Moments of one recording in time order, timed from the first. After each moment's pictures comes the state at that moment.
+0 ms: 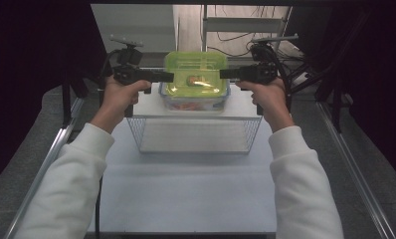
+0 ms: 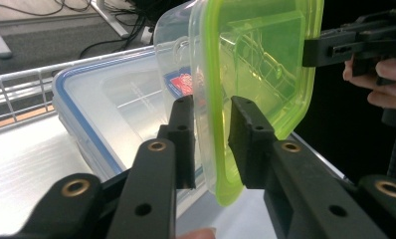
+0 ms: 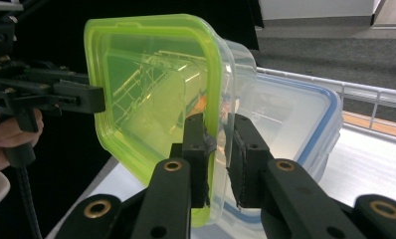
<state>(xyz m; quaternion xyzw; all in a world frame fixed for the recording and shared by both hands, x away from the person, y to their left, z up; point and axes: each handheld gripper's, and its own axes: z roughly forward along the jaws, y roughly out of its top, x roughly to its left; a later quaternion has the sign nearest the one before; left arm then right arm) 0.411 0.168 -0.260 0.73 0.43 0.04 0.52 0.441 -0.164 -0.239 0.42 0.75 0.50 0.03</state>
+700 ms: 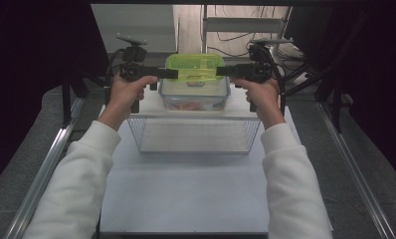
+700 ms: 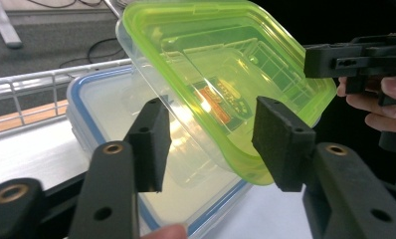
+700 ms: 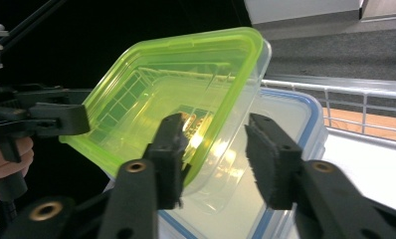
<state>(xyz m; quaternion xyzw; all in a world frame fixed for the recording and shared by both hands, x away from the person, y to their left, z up) 0.429 0.164 -0.268 0.72 0.46 0.04 0.52 0.463 -0.161 -0.256 0.46 0.72 0.51 0.02</state>
